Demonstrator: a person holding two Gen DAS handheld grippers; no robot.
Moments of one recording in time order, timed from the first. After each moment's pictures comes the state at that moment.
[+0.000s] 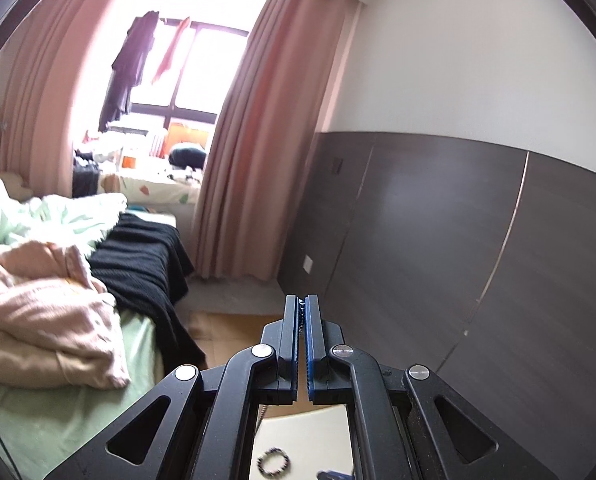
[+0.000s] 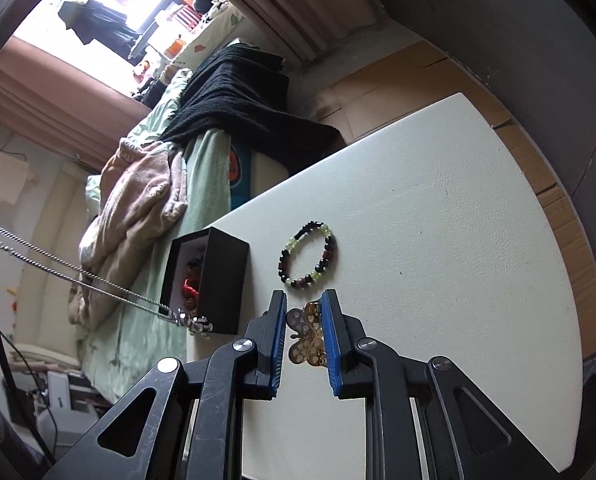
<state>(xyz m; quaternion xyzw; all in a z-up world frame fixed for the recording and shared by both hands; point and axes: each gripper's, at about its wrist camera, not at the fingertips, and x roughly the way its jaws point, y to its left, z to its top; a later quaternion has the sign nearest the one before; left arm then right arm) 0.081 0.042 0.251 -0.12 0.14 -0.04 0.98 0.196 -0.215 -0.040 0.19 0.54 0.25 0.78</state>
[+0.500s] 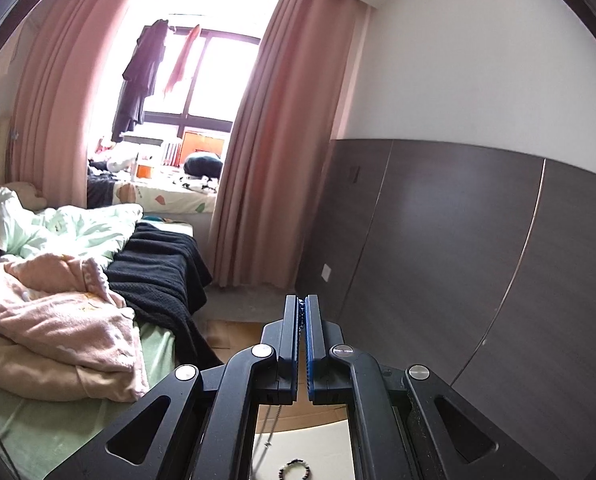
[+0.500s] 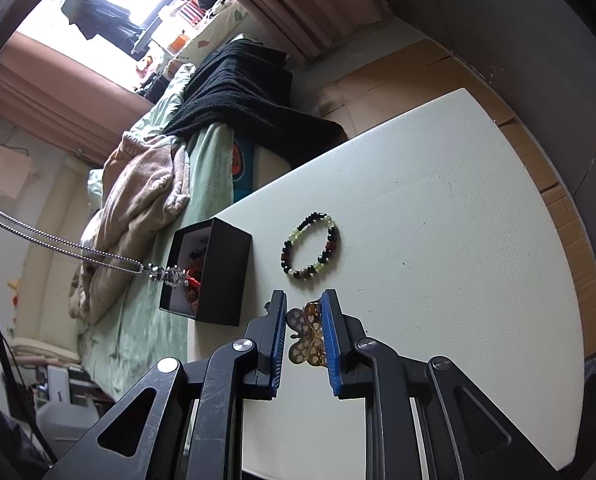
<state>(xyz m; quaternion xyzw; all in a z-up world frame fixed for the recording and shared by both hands) 0.092 0.062 0.253 -0.12 0.14 -0.01 0.98 0.192 -0.214 -0.043 0.19 0.54 0.25 0.78</state>
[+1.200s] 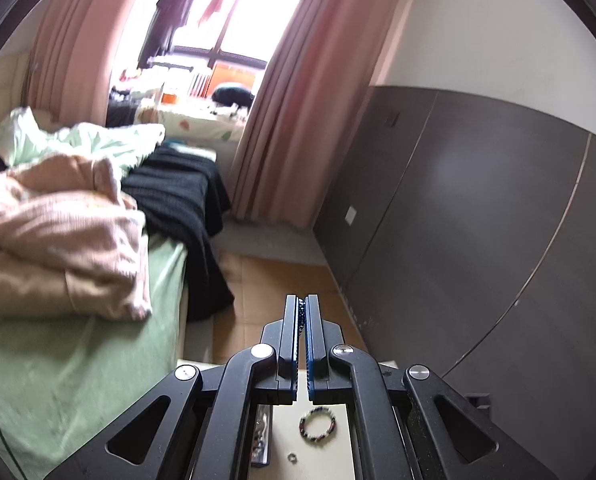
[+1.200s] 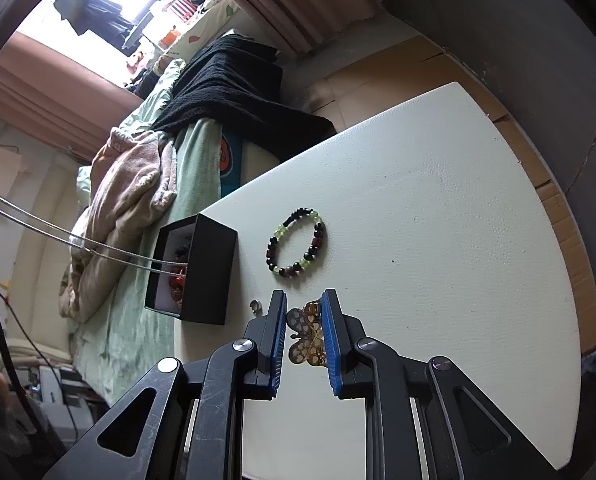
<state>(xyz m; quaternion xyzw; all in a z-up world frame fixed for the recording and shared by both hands) 0.116 0.098 0.122 -0.18 0.24 0.01 0.95 0.194 -0.208 -0.049 0.18 0.55 0.24 0.78</state>
